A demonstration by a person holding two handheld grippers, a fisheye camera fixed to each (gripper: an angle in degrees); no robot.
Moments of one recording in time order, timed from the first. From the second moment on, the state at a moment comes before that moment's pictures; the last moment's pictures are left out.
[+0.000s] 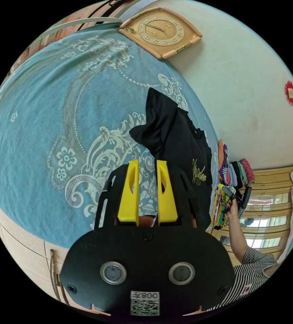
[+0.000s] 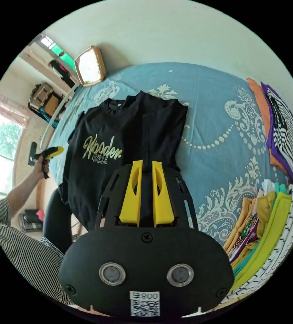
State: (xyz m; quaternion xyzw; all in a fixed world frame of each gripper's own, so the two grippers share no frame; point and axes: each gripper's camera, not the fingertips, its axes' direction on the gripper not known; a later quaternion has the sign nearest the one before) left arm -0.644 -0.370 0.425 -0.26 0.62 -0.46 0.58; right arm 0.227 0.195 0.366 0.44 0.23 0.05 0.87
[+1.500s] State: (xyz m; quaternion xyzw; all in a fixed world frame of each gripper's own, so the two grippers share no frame) left arm -0.541 -0.431 0.497 -0.18 0.58 -0.44 0.66; right arm 0.246 0.007 0.391 0.44 0.33 0.07 0.83
